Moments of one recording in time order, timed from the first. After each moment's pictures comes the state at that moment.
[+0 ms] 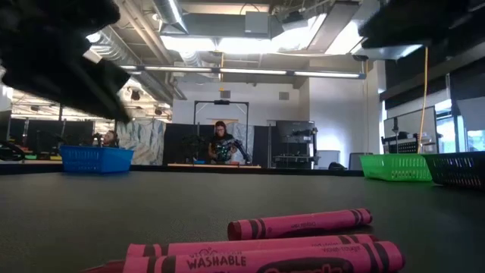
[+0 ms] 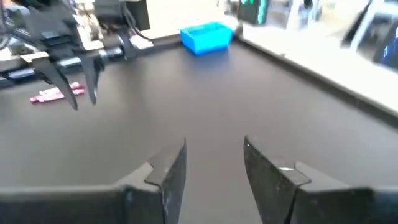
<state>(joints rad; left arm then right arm) -0.58 1.42 0.54 0.18 -0.45 -0.32 0.72 1.26 0.76 -0.30 1.06 0.80</state>
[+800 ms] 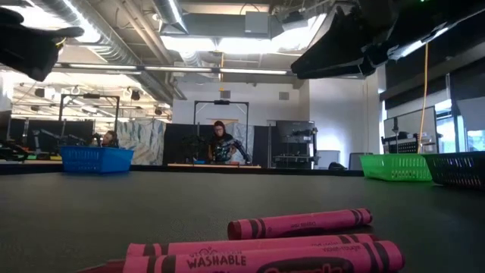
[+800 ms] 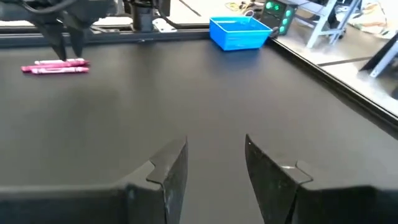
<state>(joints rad) -0.70 1.42 0.80 -0.80 0.02 -1.41 0.51 1.56 0.76 0.27 0.85 0.33</state>
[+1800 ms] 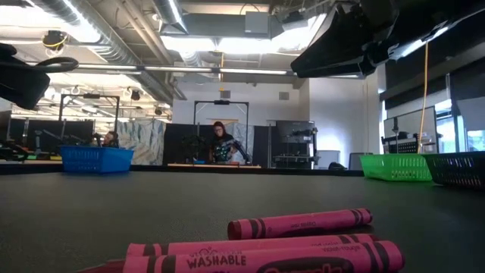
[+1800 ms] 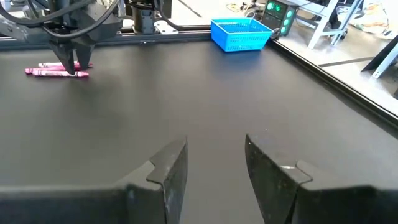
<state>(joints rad) -0.70 1.42 0.67 -0.63 0.05 -1.49 0.51 1.56 0.76 0.27 0.84 0.33</state>
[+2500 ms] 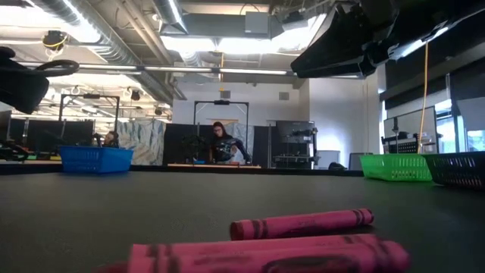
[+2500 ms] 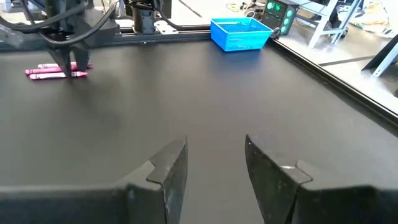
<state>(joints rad) -0.71 1.48 0.67 -0.59 0.06 -1.47 0.51 1.56 0.76 0.27 0.84 0.33</state>
